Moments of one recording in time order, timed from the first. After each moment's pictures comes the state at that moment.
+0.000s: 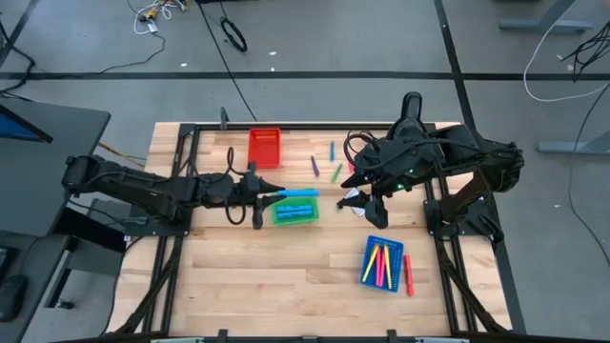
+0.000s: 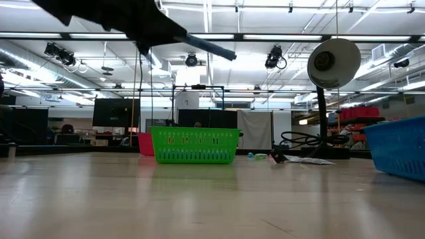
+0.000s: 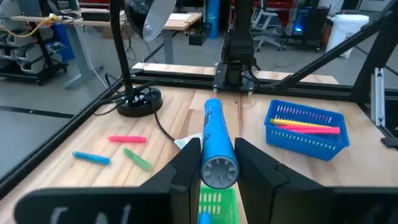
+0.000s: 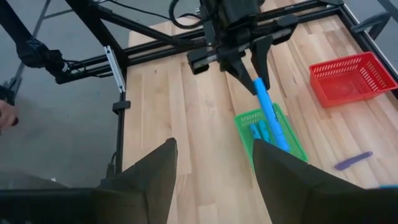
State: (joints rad) left arm -0.08 1.13 0.61 0.32 -0.26 -0.07; right arm 0.23 1.61 2.20 -1.29 0.09 0.38
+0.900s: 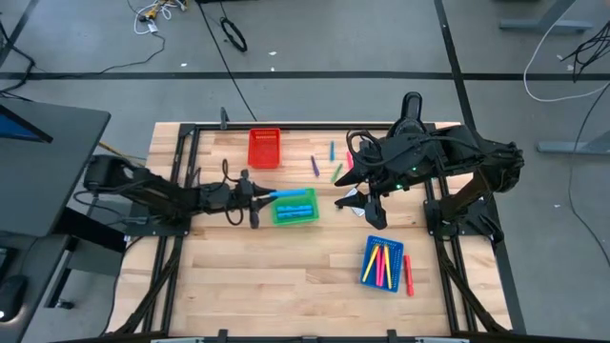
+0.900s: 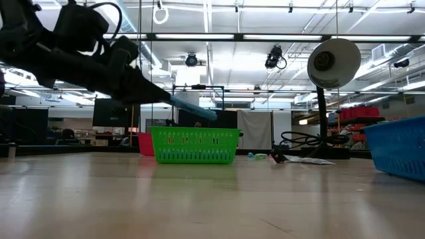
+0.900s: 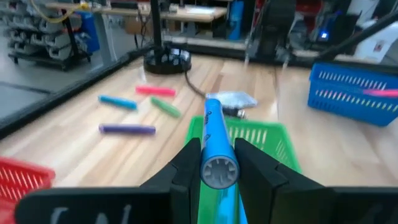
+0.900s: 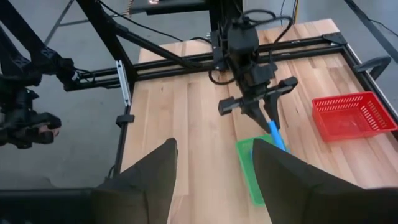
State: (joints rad) left arm 0.00 1.38 0.21 0.99 -0.27 -0.10; right arm 0.23 1.61 2.20 -1.20 0.10 0.27
